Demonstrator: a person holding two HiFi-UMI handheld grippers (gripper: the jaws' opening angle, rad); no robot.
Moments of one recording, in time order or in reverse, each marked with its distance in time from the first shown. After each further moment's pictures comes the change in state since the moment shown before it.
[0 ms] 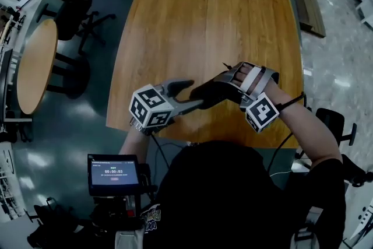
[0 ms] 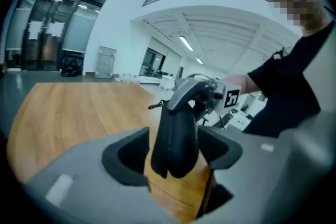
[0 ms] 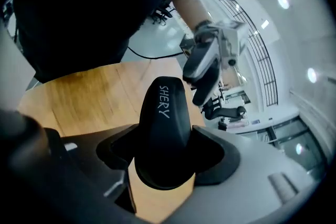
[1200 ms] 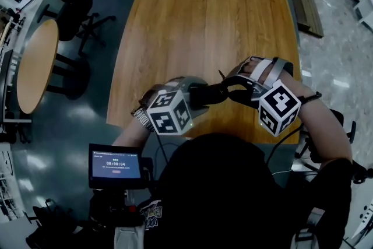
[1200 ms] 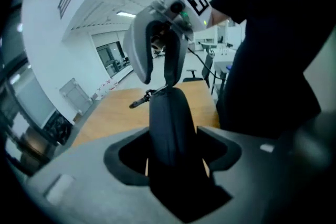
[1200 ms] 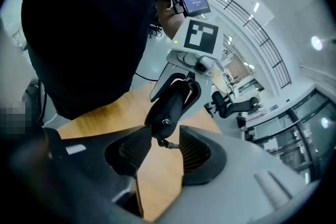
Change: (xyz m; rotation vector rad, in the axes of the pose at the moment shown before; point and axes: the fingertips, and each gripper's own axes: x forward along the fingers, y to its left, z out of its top) left arm 0.018 -0.040 -0.021 0.717 0.408 -0.008; right arm -0.075 -0.037 0.031 0.162 -0.075 0.168
